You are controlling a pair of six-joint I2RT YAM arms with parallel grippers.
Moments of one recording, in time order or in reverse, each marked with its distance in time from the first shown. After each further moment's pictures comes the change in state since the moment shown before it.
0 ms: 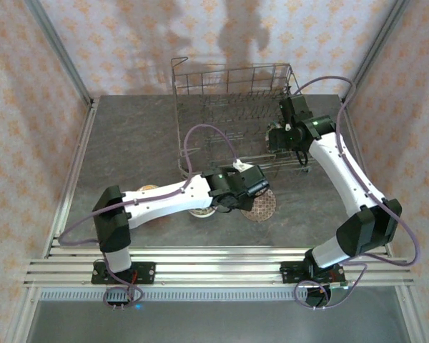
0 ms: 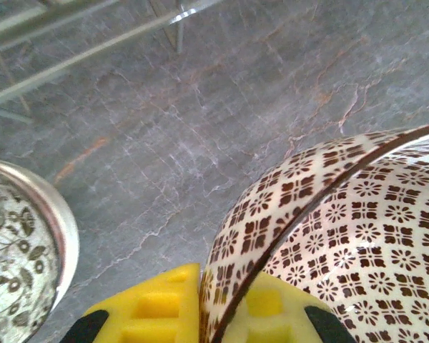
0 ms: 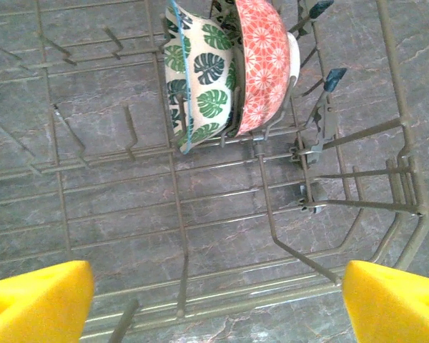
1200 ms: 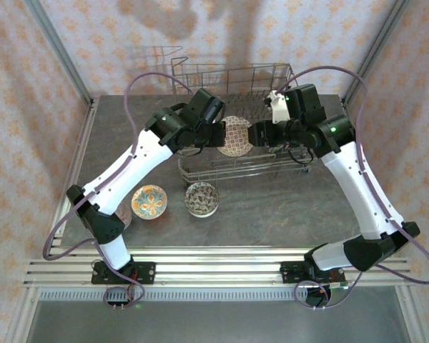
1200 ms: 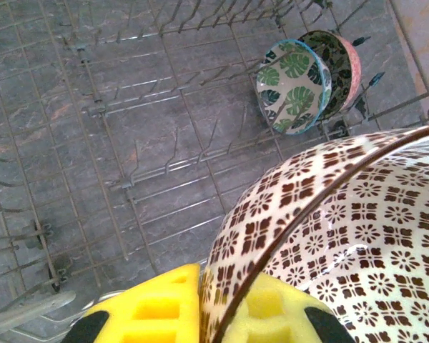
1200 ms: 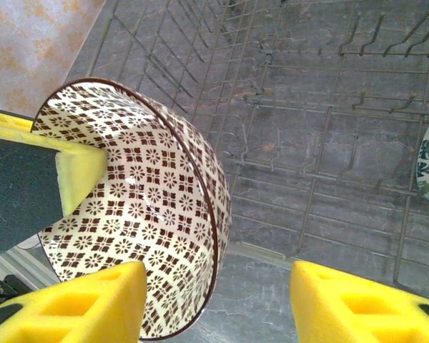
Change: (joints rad) left arm 0.385 -0.037 0.418 -0.171 0.119 0.217; right arm 0.125 -0.096 0.207 -0.029 -0.487 -0.023
